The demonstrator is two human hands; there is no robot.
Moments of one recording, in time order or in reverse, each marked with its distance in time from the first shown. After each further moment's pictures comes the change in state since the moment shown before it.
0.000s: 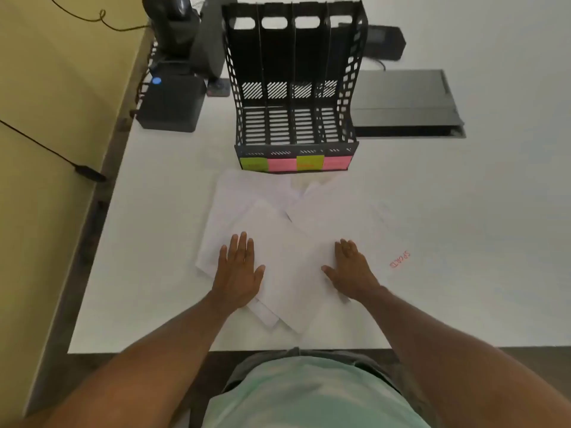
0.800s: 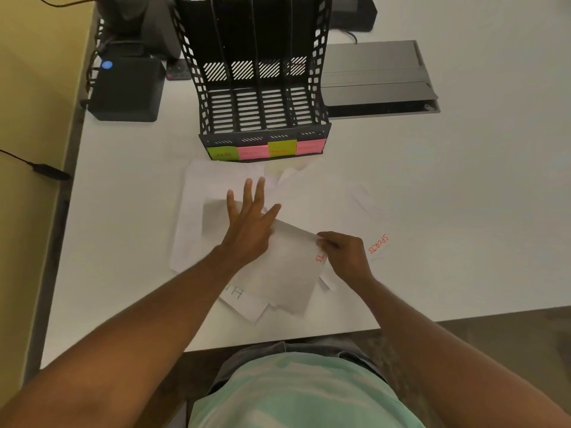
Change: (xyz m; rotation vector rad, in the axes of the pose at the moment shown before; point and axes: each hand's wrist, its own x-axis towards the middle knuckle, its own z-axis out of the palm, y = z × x) left_hand 0.077 0.067 -0.058 0.075 0.206 0.323; right_hand -0.026 0.007 -0.028 0.908 0.297 0.096
